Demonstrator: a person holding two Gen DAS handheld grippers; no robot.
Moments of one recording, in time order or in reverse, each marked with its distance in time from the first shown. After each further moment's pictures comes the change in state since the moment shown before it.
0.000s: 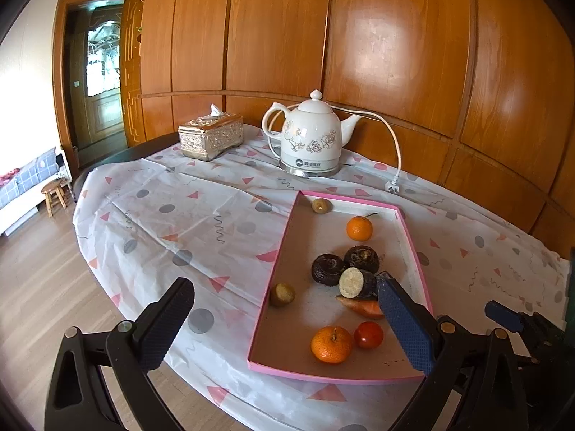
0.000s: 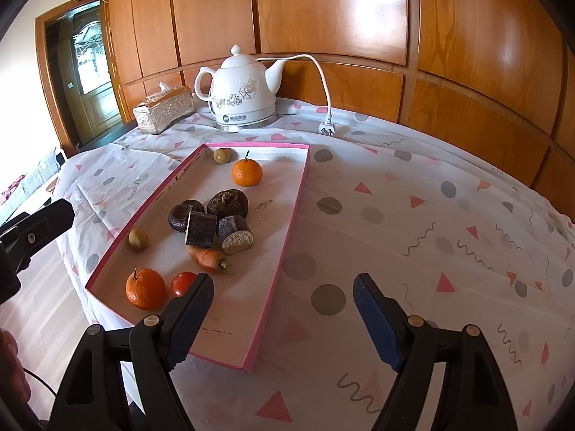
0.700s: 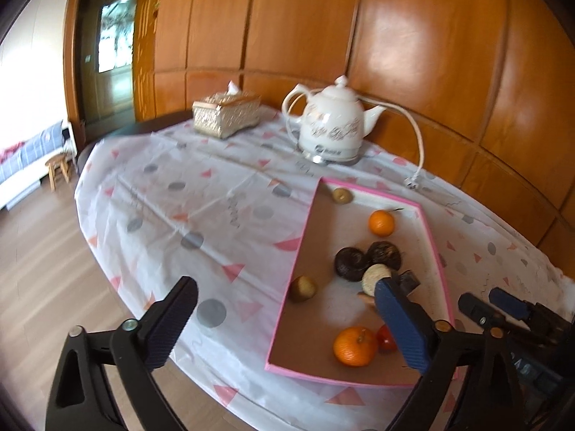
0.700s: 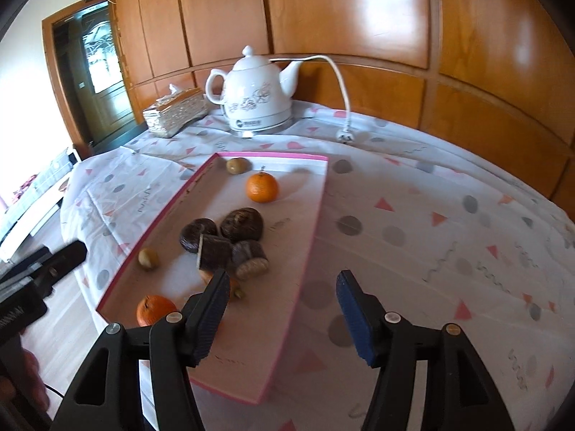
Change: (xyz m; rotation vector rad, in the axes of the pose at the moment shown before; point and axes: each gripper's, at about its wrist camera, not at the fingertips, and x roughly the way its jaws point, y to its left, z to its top) left arm 0.021 0.022 0.000 -0.071 0.056 -0.003; right arm 0.014 0.004 0.024 -0.007 0.011 0.055
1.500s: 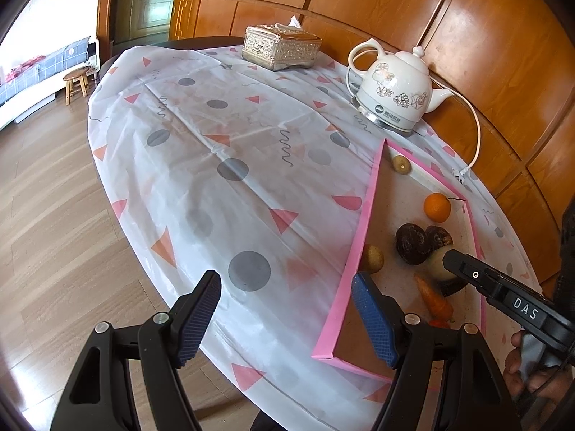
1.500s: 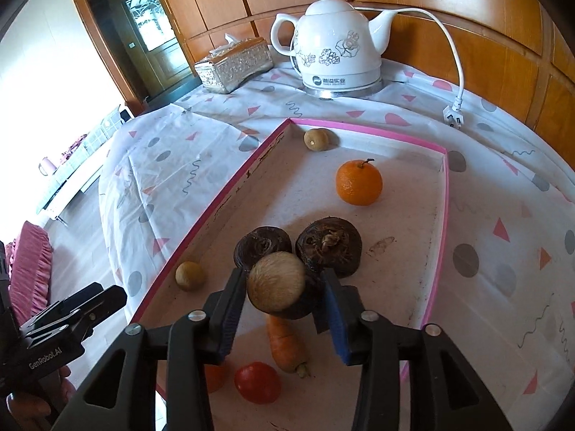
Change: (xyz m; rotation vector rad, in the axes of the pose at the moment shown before) left arm 0.053 0.060 -0.021 -0.254 0.226 0.024; right arm 0.084 0.040 0.043 -0.100 0.204 0.279
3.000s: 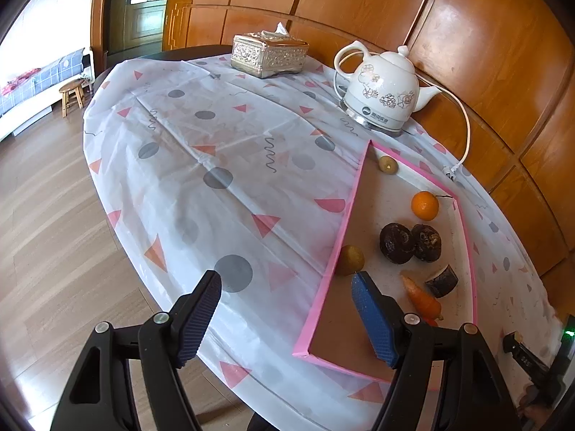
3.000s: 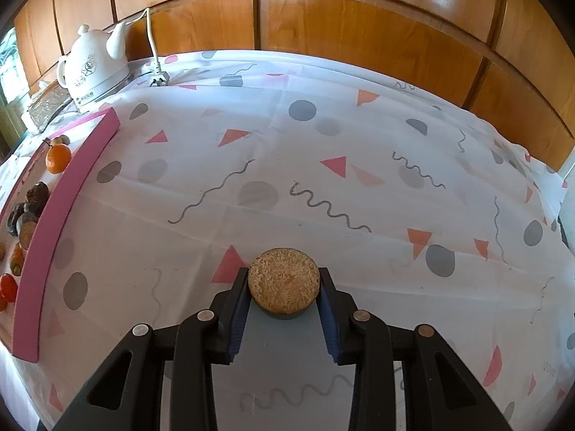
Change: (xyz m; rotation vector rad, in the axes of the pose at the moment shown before) left arm -0.008 -0.014 0.000 0.033 -0.018 0.002; right arm -0.092 -0.193 -0.122 0.346 -0.022 -0.517
